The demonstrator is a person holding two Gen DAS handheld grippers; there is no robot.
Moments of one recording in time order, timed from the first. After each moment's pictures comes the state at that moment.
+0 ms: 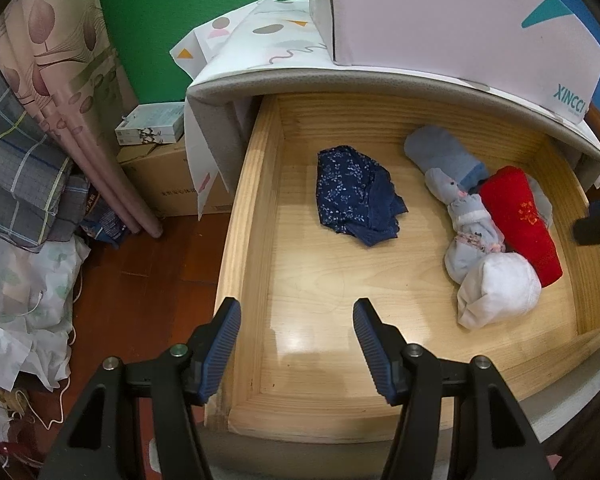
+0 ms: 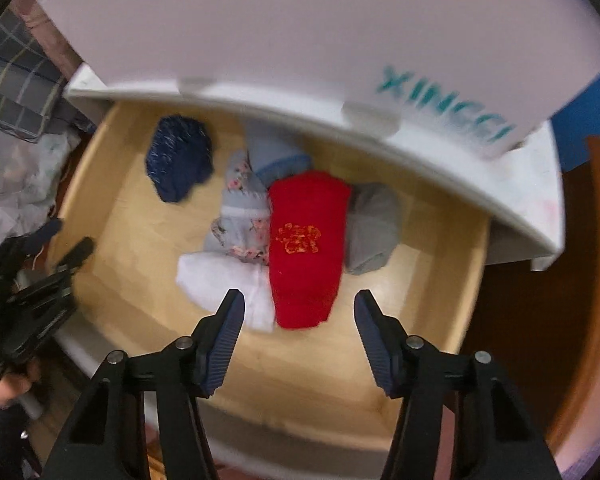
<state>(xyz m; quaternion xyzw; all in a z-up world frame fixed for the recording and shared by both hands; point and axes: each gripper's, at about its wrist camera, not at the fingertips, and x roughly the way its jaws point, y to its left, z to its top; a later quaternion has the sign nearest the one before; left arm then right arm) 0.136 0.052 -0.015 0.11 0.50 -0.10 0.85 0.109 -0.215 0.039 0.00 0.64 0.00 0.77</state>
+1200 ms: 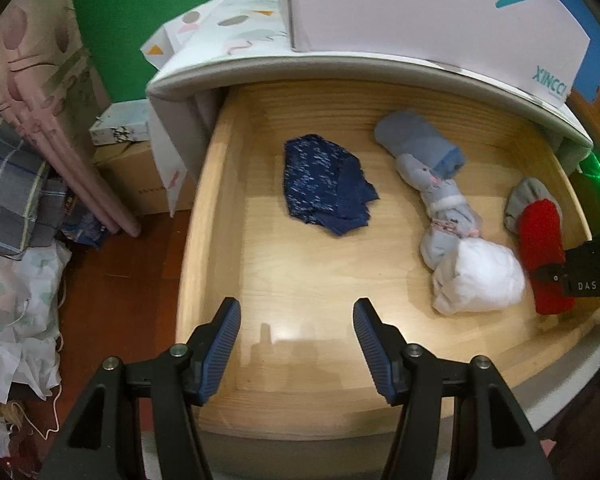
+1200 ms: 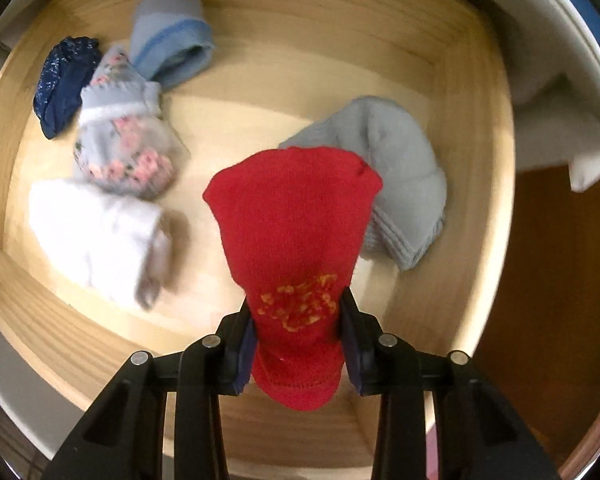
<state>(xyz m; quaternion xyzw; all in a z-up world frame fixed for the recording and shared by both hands) 0.135 0.035 -0.019 0.11 0.52 -0.14 0.83 0.073 -0.276 -0.053 0.00 0.71 -0.06 0.70</state>
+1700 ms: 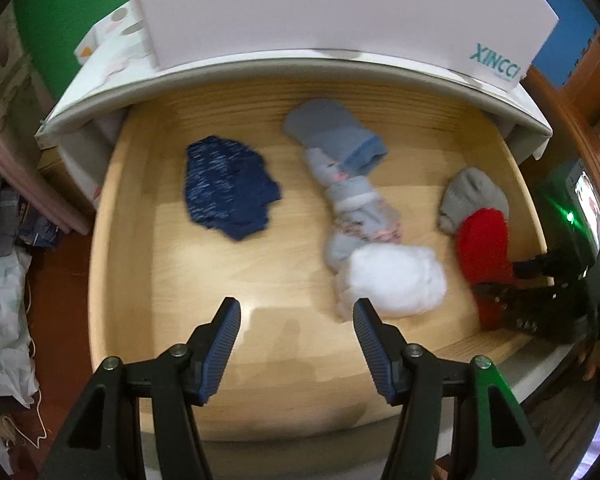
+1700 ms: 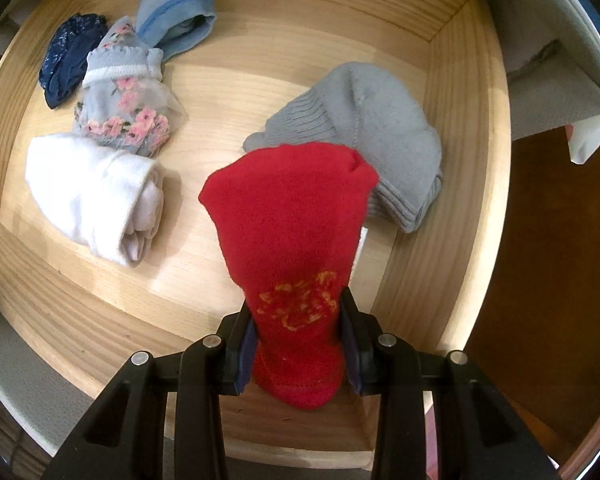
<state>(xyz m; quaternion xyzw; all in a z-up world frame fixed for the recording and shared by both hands) 0.132 -0.034 -0.013 0.10 0.57 -0.21 0.79 0.045 -0.279 -0.066 -0.02 0.71 -0.05 0.70</state>
